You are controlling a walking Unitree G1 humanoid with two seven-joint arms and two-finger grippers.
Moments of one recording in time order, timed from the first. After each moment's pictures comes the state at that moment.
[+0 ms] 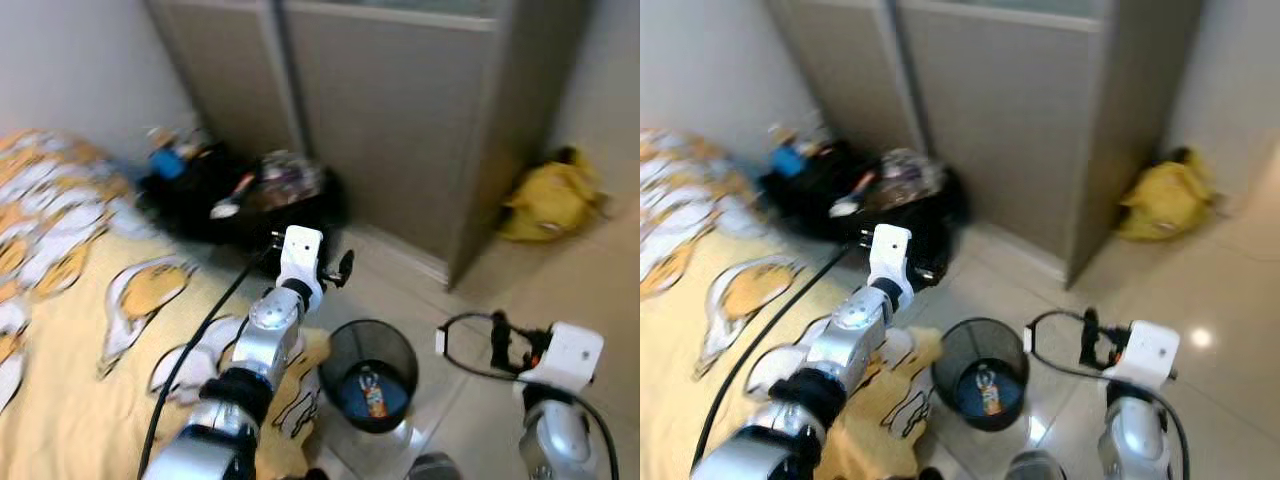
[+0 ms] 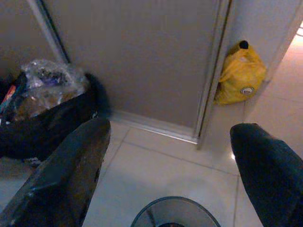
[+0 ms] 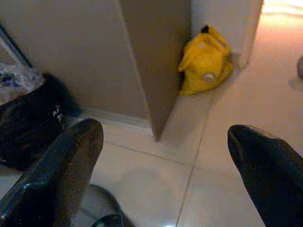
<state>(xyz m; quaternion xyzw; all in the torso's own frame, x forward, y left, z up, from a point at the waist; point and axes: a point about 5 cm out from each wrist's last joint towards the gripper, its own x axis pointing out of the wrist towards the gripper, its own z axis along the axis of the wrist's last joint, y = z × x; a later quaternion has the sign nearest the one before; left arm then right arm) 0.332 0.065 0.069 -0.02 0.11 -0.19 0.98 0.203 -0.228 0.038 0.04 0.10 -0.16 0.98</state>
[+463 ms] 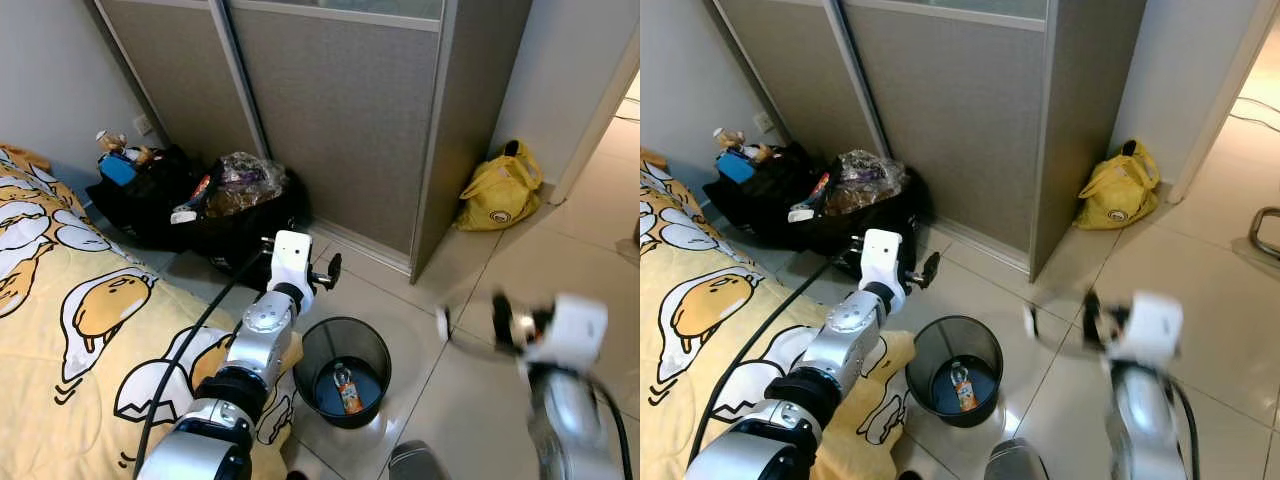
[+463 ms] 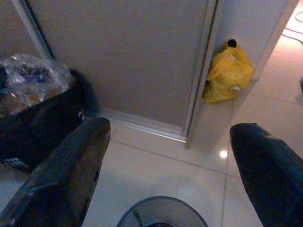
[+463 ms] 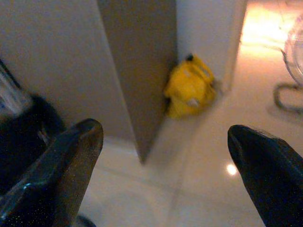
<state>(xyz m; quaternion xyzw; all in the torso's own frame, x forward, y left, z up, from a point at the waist) 0.330 0.076 0.062 -0.02 0.11 -0.16 0.98 0.236 -0.227 0.080 0.03 0.05 -0.12 0.99</state>
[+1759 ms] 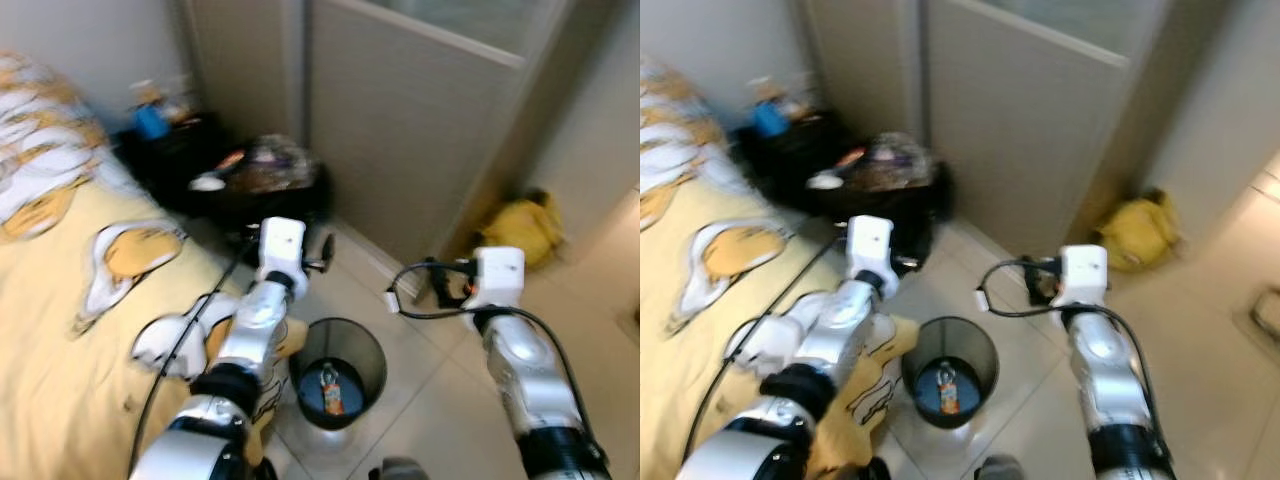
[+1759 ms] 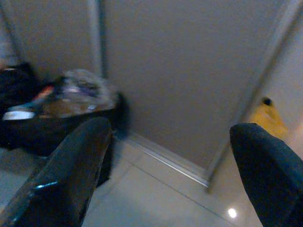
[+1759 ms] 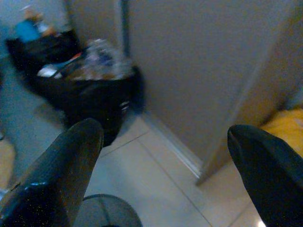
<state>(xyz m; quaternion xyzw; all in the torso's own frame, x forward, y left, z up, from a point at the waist) 0.336 0.085 0.080 -0.01 0.04 -0.13 0.99 0.298 -0.190 0.066 0.00 0.11 0.05 0.99</state>
